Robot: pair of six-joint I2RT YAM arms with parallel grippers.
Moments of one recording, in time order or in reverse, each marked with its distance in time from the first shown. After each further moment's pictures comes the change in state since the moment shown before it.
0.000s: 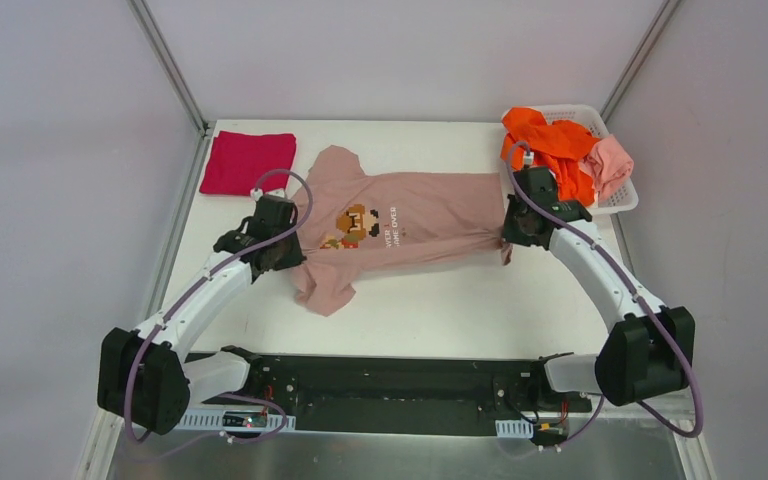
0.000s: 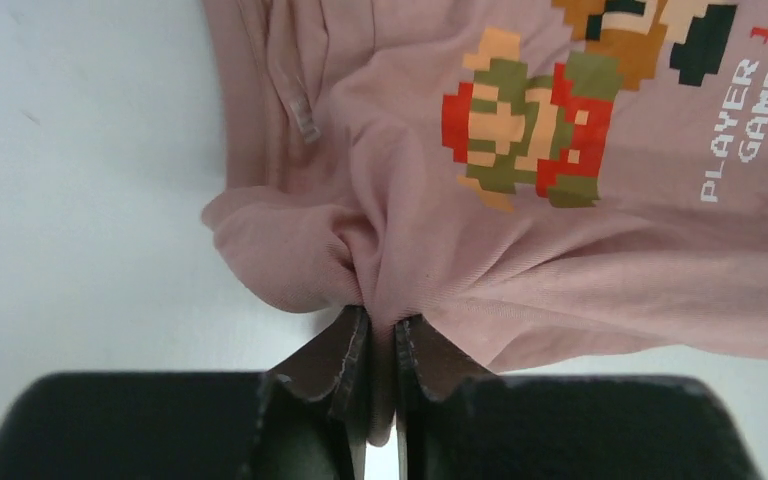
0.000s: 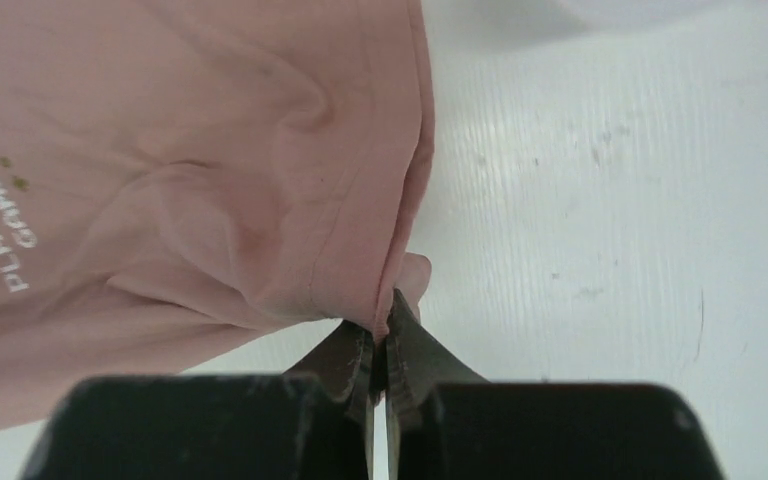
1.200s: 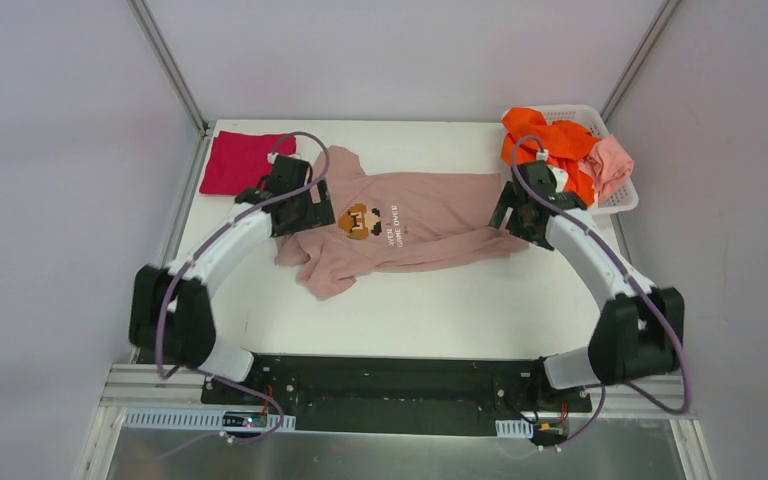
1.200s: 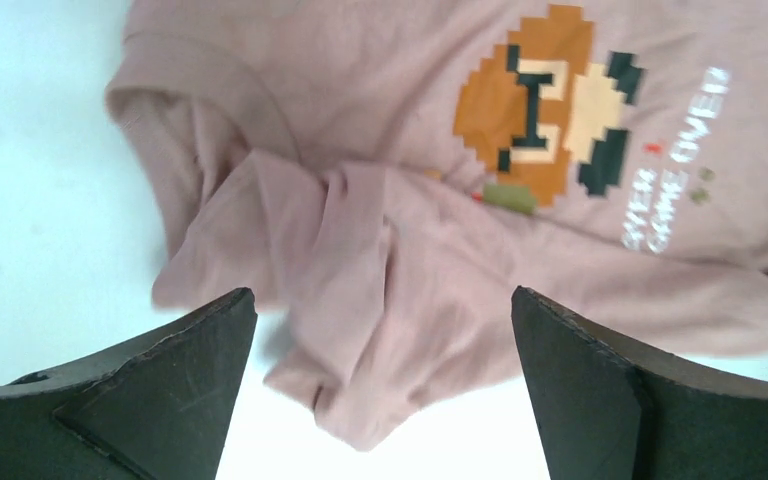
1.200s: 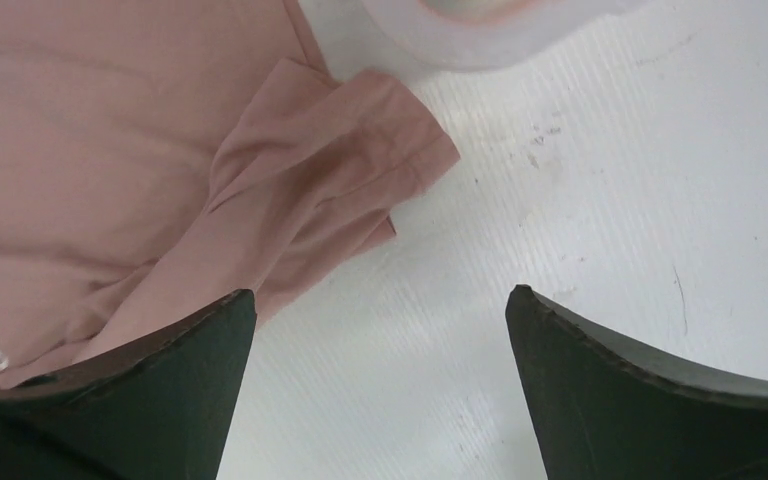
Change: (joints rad) left arm 0.013 0.410 0.308 0.023 0.068 0.000; right arm -0.032 0.178 0.059 -0.039 0.164 0.166
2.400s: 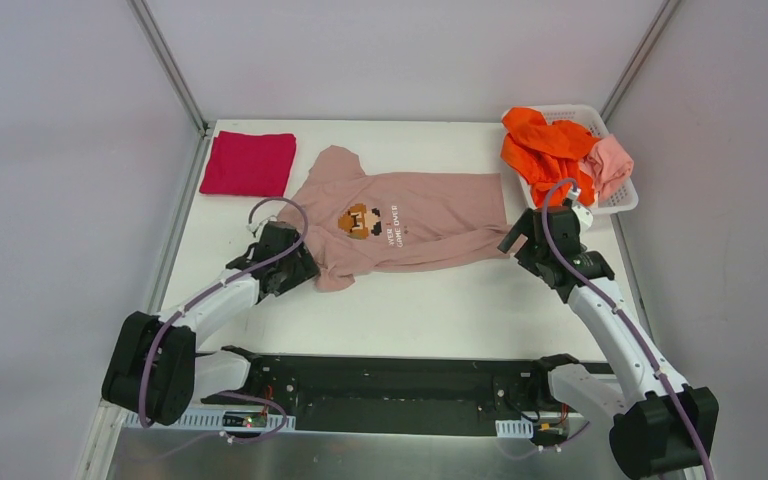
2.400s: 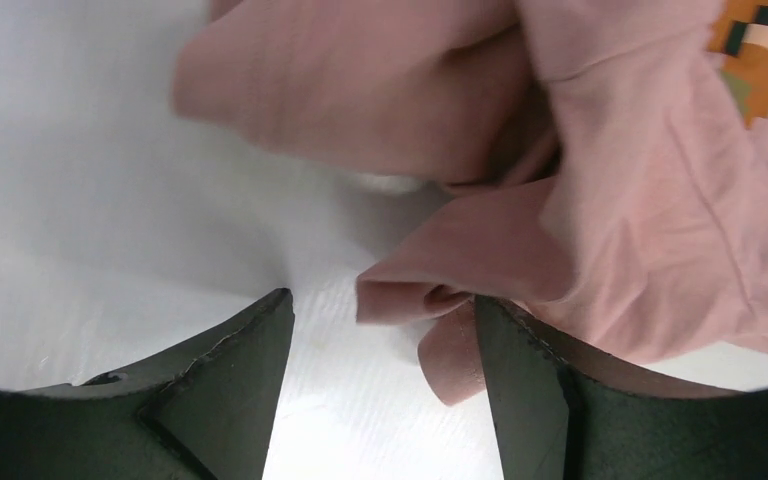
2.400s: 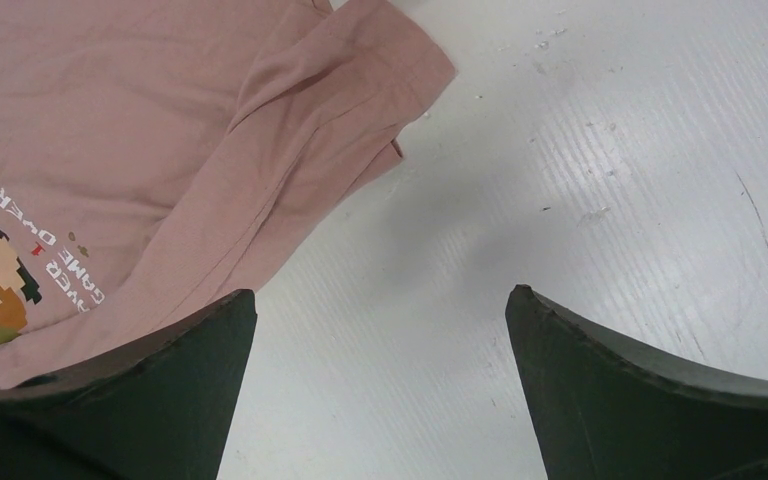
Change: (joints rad) left arm 0.000 -0.375 -0.618 0.249 -0.018 -0.295; right arm -0.003 -0.513 -0.381 0.108 -0.080 0.174
